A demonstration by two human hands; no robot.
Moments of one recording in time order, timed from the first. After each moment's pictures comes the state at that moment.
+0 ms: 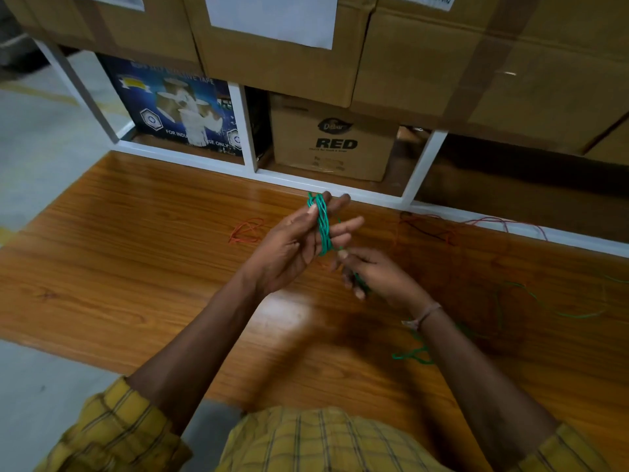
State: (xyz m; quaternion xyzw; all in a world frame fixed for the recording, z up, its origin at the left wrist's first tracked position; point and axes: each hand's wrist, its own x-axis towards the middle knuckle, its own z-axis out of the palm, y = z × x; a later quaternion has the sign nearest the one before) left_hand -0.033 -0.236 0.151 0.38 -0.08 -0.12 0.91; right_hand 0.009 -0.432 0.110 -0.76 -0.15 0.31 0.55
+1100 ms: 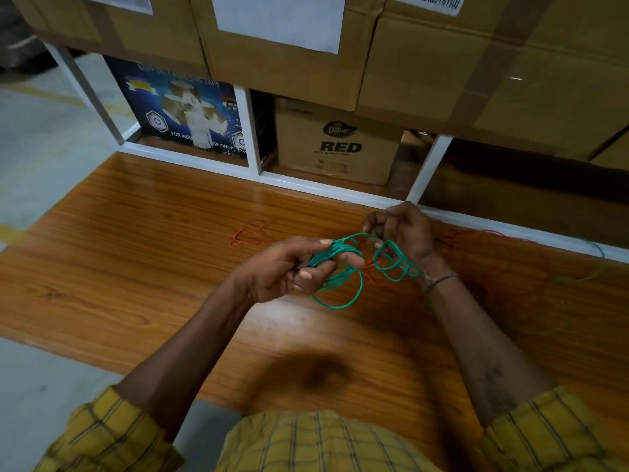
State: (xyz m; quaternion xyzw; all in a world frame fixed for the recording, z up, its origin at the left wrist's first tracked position) left_hand -0.046 -0.215 0.149 0.50 -0.13 -0.32 0.80; right_hand 0.079 -0.444 0.140 -0.60 -0.11 0.35 0.71
